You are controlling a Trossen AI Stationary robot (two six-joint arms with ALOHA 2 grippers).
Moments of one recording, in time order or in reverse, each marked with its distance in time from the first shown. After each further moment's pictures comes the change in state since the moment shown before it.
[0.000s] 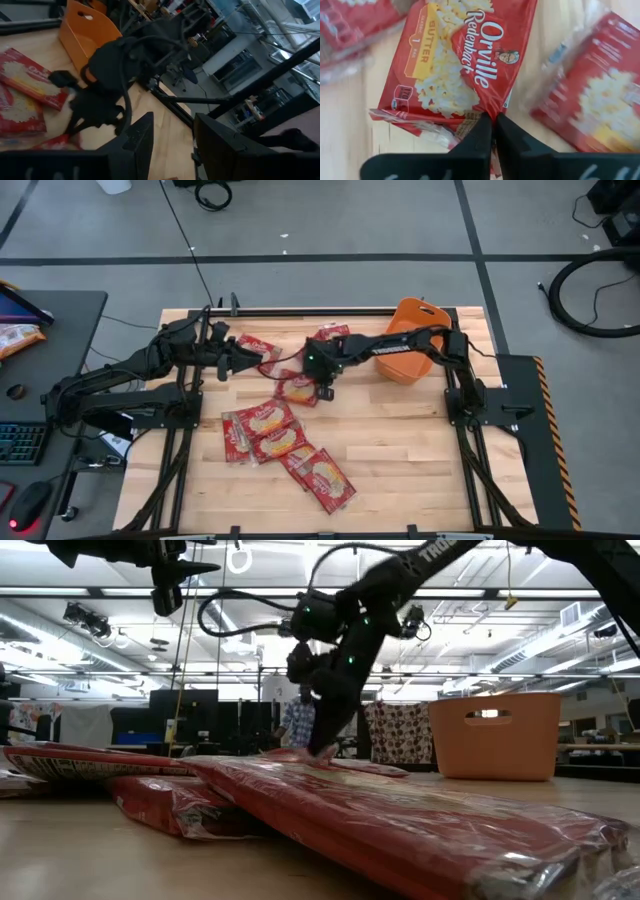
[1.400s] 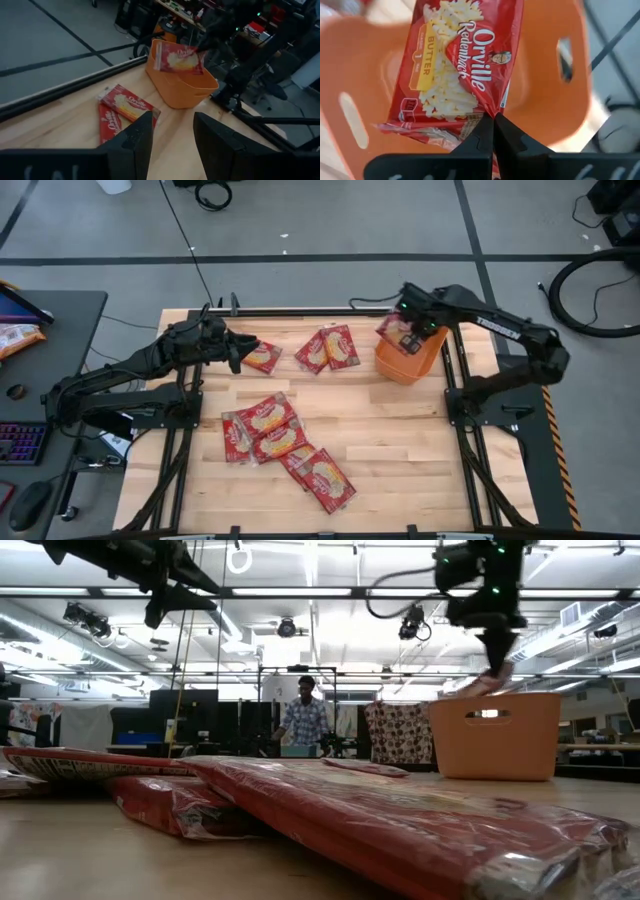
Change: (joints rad) left arm 0.001 0.000 0.000 -0.104 -0.382 0.251; right arm -0.421 -0.786 -0.333 -0.680 0.384 0.239
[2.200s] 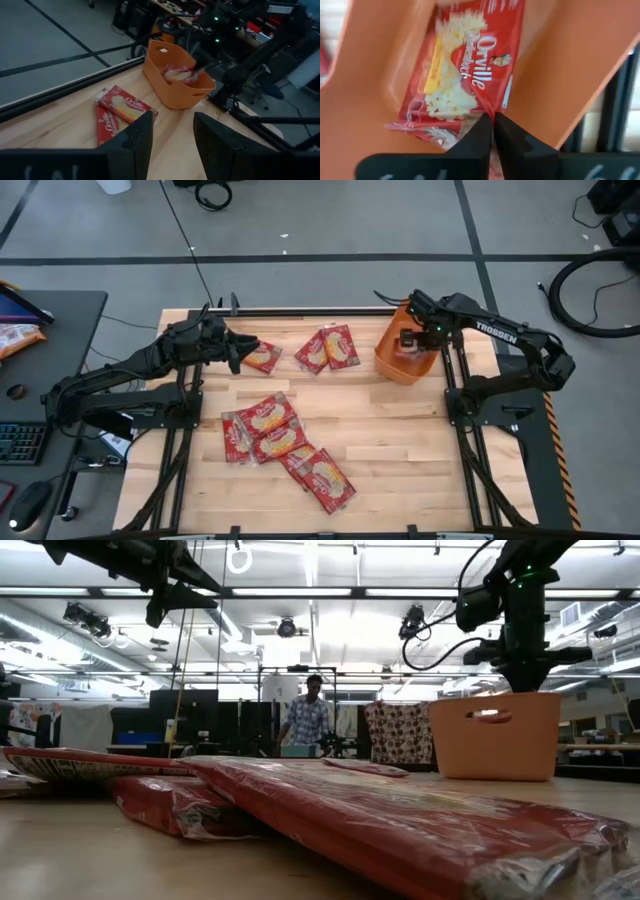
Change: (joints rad) left arm -0.001 0.000 0.000 0.009 0.023 -0.006; right arm -0.152 -0.047 -0.238 0.106 -0.252 0.739
